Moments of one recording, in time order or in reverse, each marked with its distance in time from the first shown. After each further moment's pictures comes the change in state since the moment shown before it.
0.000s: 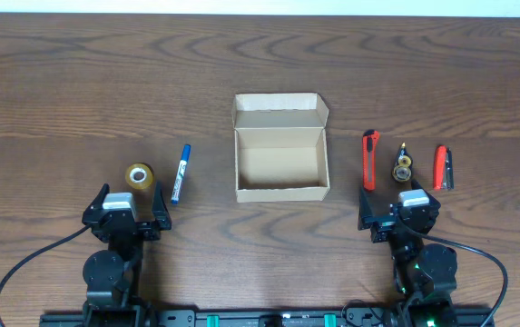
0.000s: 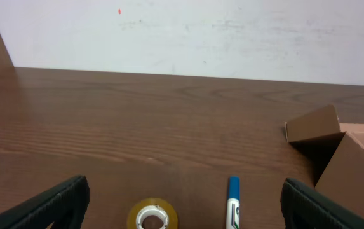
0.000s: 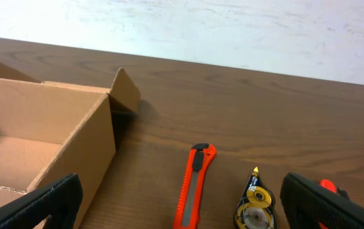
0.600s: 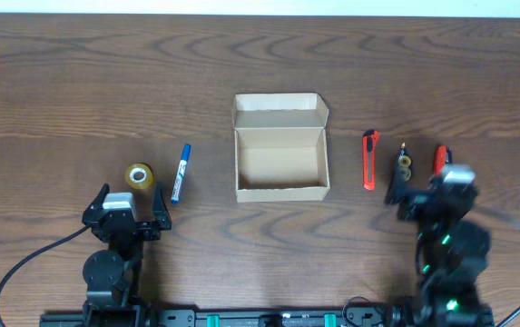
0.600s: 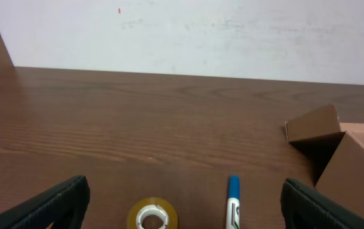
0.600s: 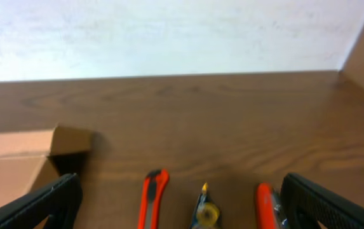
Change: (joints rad) left arm 0.000 0.001 0.001 -0.002 -0.001 0.000; right arm -0.221 0.394 0.351 -0.031 -0.032 0.074
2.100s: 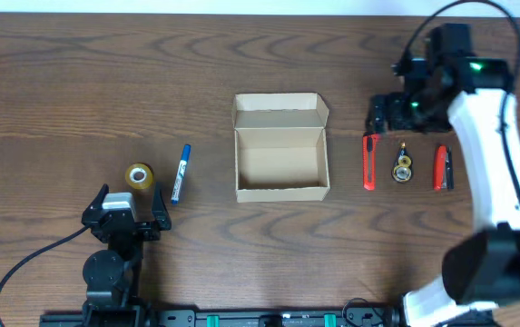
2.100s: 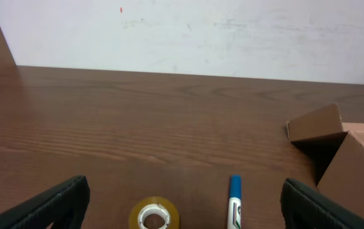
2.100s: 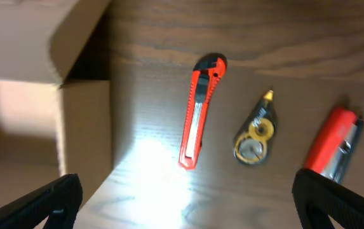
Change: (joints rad) left arm 0.000 0.000 0.004 -0.005 -0.007 0.000; right arm 0.098 1.251 1.275 -1.126 -0.079 -0.048
